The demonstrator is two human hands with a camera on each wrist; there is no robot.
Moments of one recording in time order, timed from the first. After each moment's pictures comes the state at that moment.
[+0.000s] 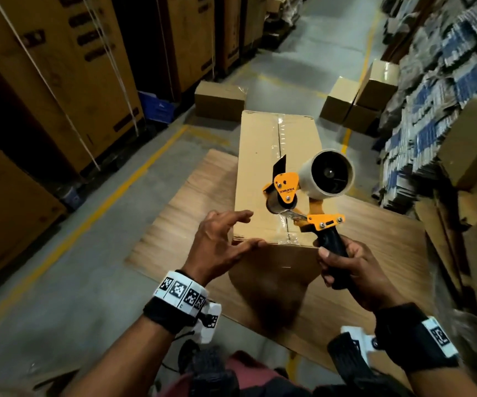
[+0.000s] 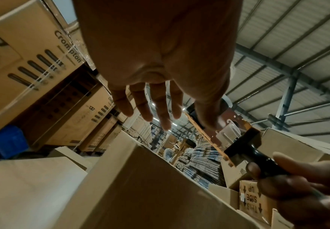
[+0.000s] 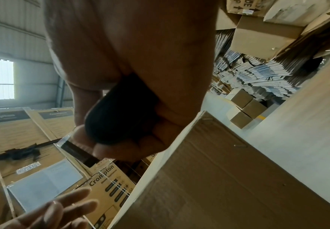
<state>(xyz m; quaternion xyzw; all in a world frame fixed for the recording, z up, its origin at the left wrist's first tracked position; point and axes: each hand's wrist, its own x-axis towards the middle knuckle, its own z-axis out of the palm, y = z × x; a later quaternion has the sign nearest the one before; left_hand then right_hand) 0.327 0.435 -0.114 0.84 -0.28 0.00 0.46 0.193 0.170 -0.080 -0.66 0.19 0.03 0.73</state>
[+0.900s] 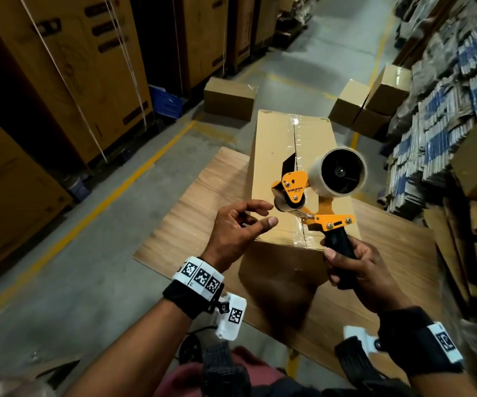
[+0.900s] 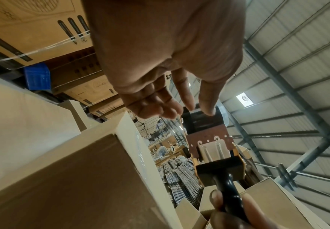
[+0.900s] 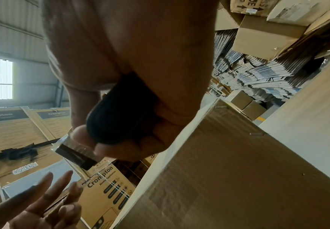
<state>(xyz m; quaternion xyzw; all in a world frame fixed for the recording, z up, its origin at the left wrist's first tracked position) 0.339 0.428 -0.100 0.65 -0.14 -0.11 0.74 0.207 0.193 -0.077 -0.66 0.17 0.01 0.73</state>
